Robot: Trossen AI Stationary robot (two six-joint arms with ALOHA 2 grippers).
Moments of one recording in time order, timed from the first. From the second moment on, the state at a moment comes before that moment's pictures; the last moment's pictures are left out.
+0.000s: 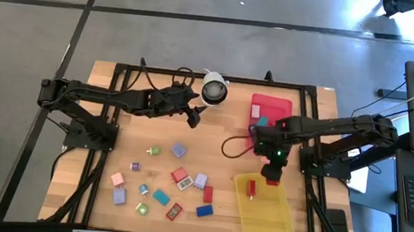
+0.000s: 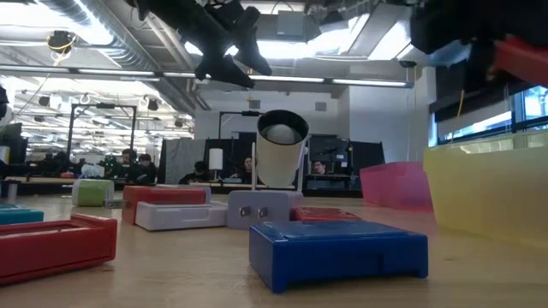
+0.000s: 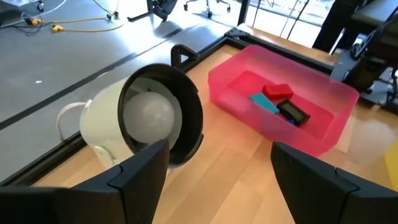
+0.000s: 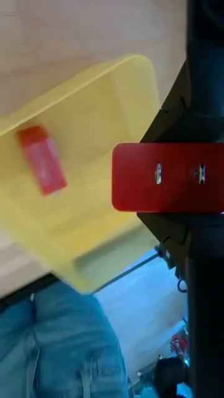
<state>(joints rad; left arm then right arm) 0.15 1.37 0.95 -0.06 -0.40 -0.31 0.10 1.34 1.05 -1.16 -0.60 0.56</state>
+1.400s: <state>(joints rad) 0.15 1.37 0.95 -0.27 -0.08 -0.35 0.23 1.34 0.75 -0.73 -0.46 0.86</state>
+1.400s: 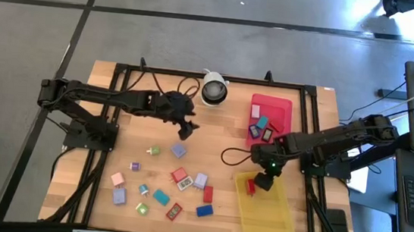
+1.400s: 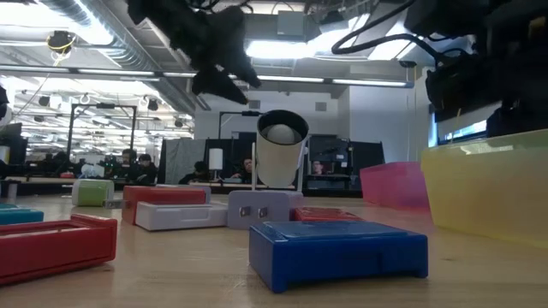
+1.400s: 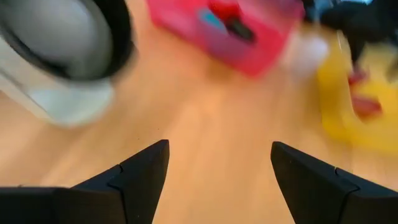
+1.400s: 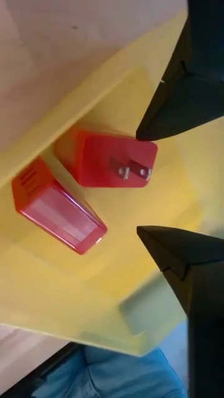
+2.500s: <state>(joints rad) 0.06 1.37 0.78 -0.34 0.09 0.24 0.17 1.34 0.75 -0.25 -0.23 1.40</state>
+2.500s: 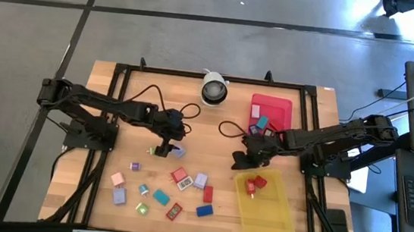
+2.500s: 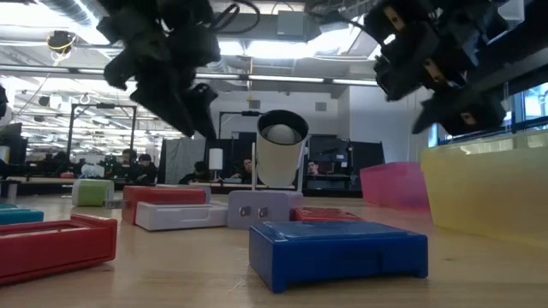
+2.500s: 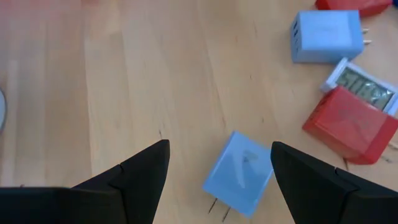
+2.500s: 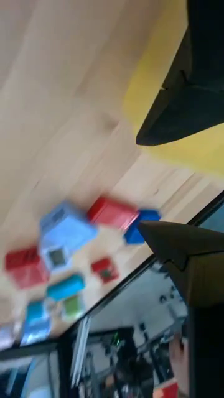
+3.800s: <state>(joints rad) 0.04 1.60 0.69 -0.15 0.15 0.14 0.05 1.34 0.75 -0.15 -0.09 1.26</state>
